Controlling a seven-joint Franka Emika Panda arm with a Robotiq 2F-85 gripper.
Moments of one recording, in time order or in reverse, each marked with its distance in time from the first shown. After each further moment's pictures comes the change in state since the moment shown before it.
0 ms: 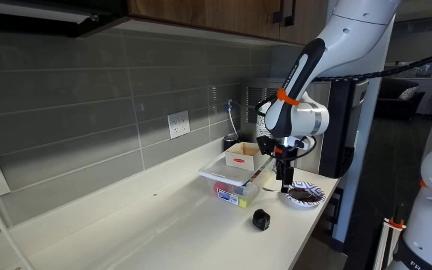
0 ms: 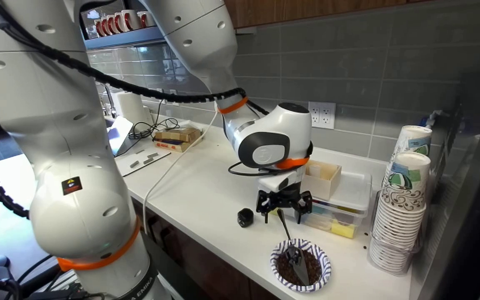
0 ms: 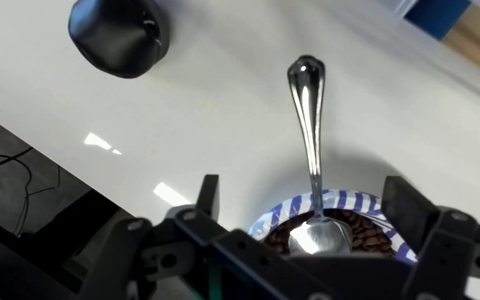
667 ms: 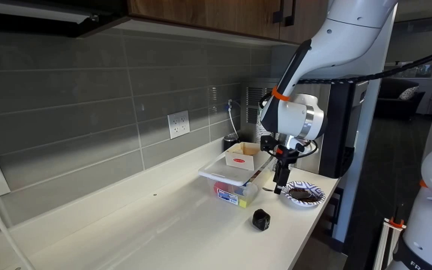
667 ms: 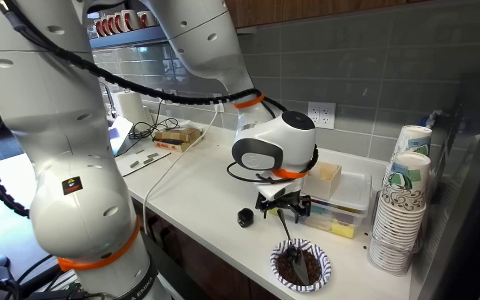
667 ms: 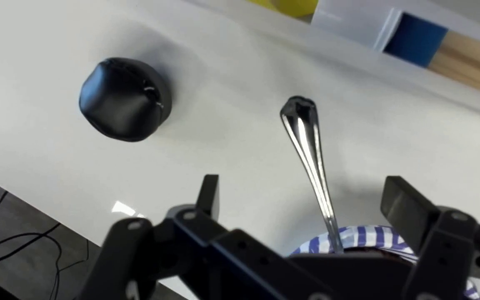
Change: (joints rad) arm 0.004 0.032 0.024 0.009 0.467 0.027 -0.265
